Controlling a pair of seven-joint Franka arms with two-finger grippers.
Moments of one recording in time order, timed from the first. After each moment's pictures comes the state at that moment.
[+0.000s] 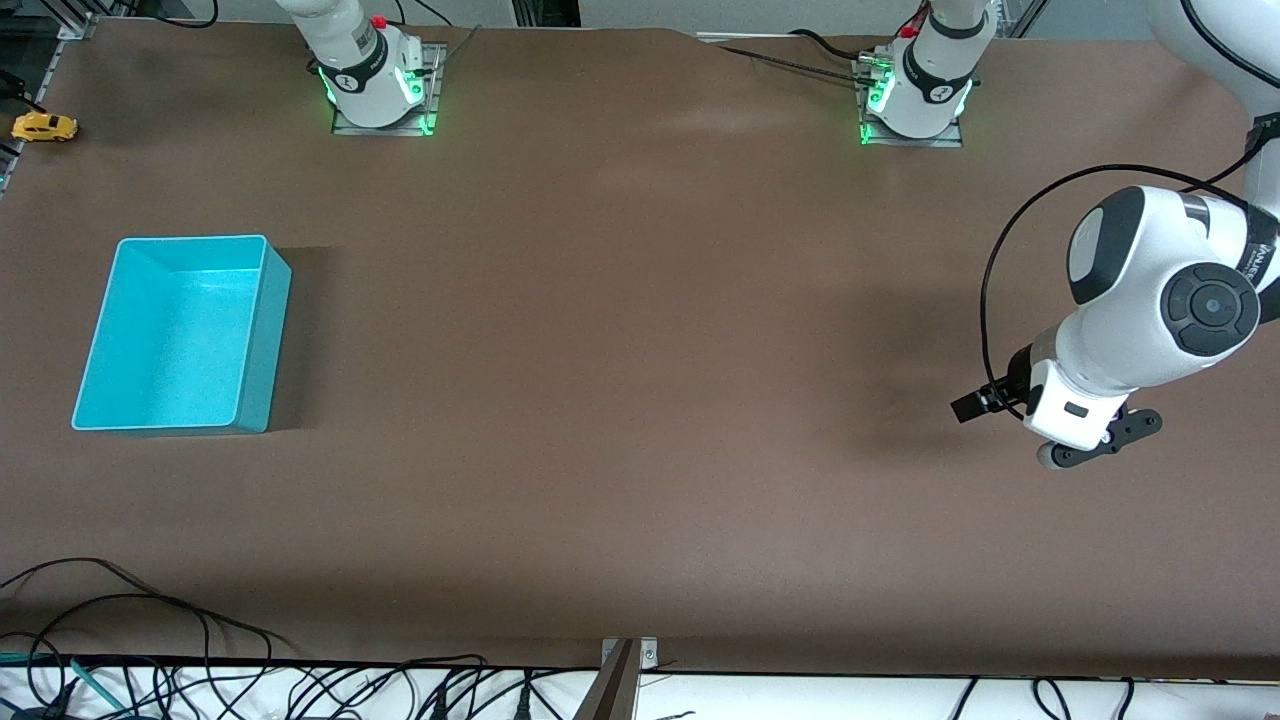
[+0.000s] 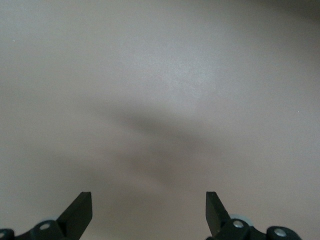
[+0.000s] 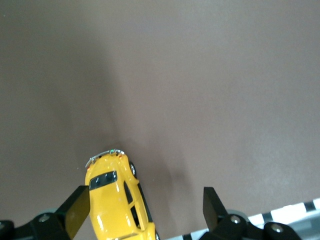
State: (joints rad) left arm 0.28 0.44 -0.47 -1.56 0.22 1.88 -0.62; right arm -1.08 0.70 -0.37 -1.66 0.31 2.10 -2.81
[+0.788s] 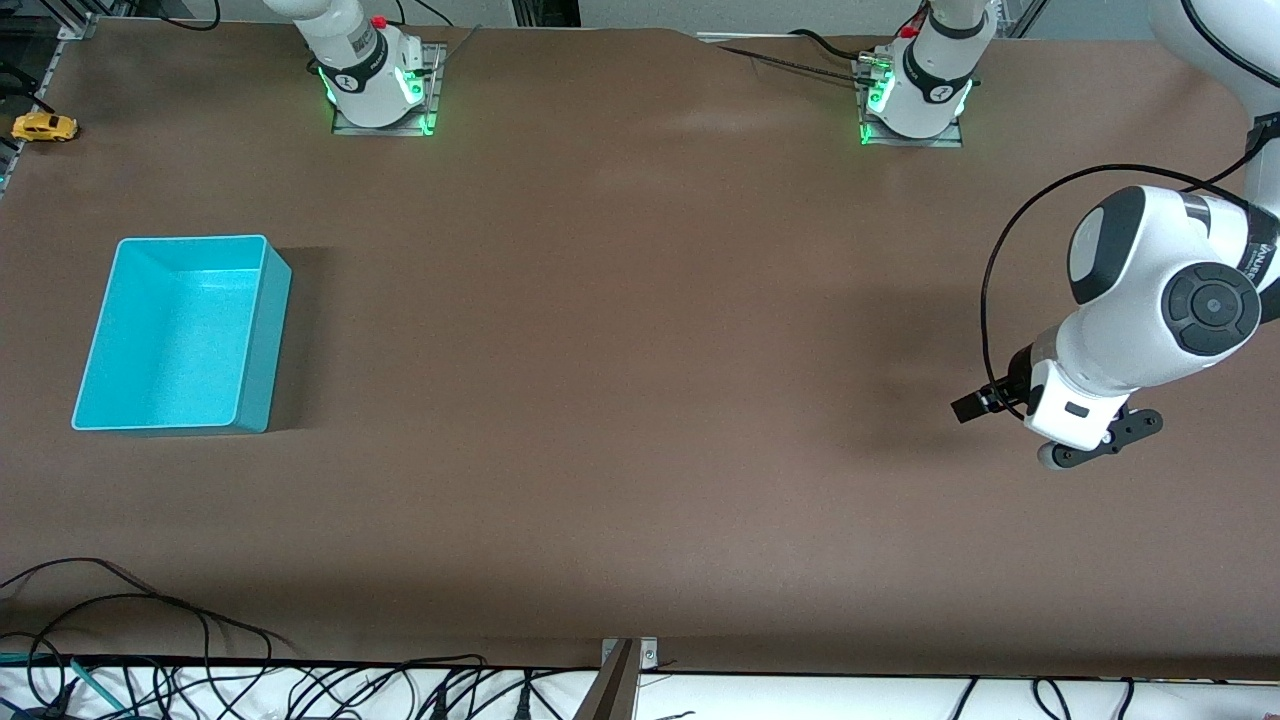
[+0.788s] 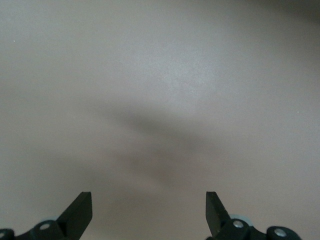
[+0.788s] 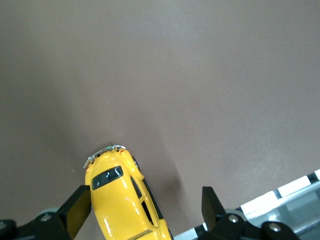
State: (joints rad) left arm 0.28 0.44 -0.47 -1.56 0.22 1.88 -0.62; right arm -1.24 0.72 -0.26 -1.63 0.35 2.09 -2.81
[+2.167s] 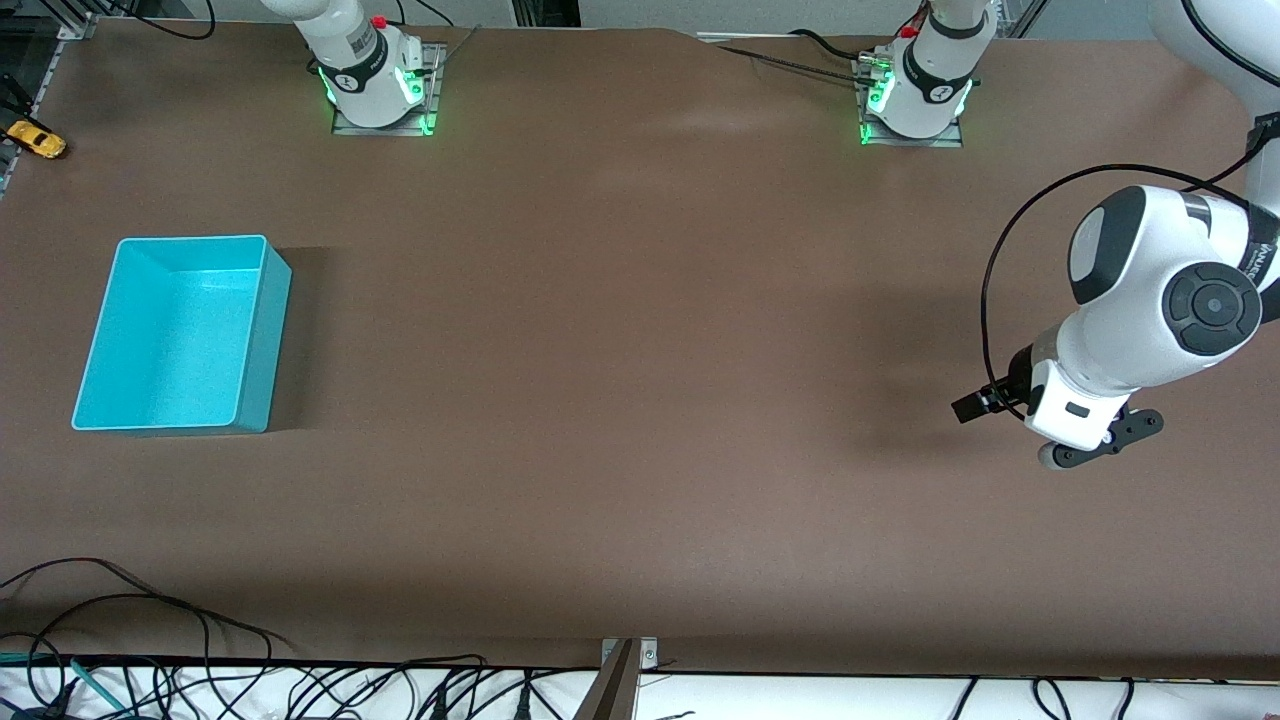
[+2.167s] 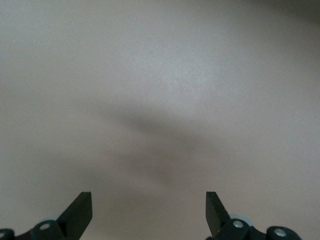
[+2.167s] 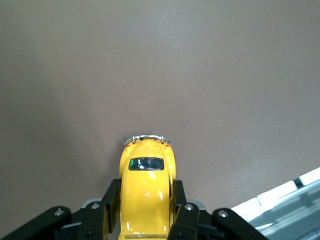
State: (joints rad) left arm 0.28 0.44 -0.47 -1.55 0.22 1.88 -0.62; right arm -1.26 0.78 -0.23 -1.52 0.37 1.98 -2.81
